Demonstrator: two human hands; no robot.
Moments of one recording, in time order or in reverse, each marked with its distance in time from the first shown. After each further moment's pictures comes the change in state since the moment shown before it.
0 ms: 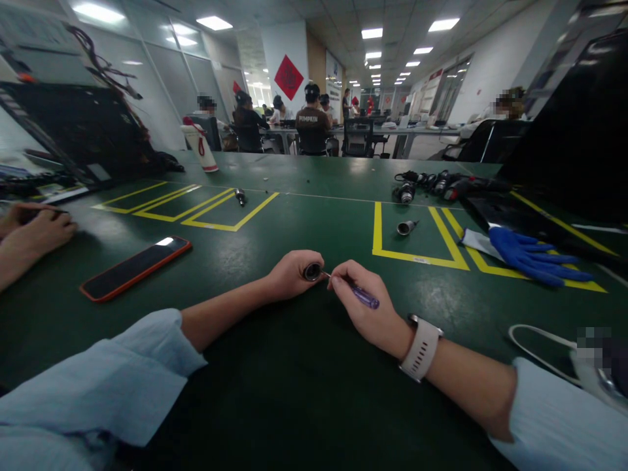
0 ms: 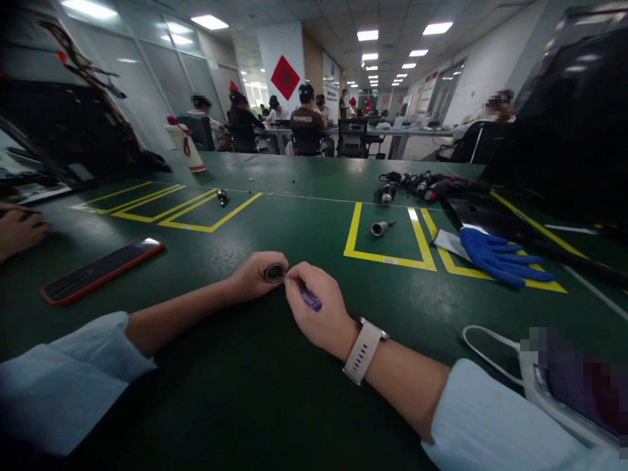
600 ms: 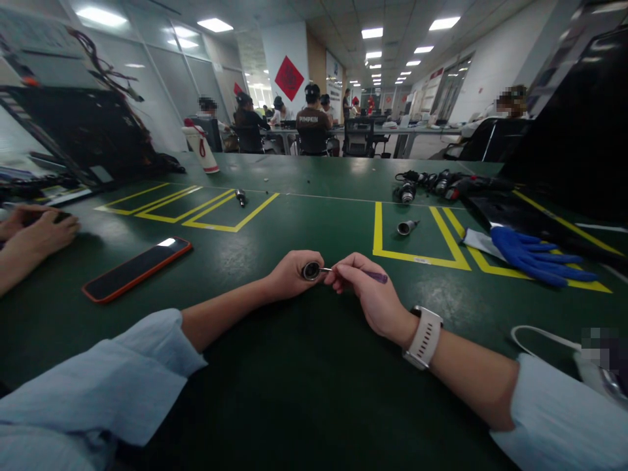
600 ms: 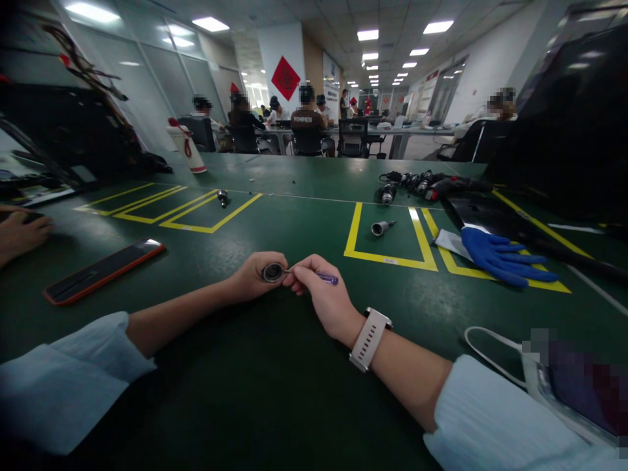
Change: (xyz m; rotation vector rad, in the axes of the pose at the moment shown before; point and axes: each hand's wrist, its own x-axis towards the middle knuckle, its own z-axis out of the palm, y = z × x) left_hand -0.001 0.002 -0.001 -0.063 0.000 -0.040; right_hand 0.010 0.012 0.002 0.606 0.040 0.319
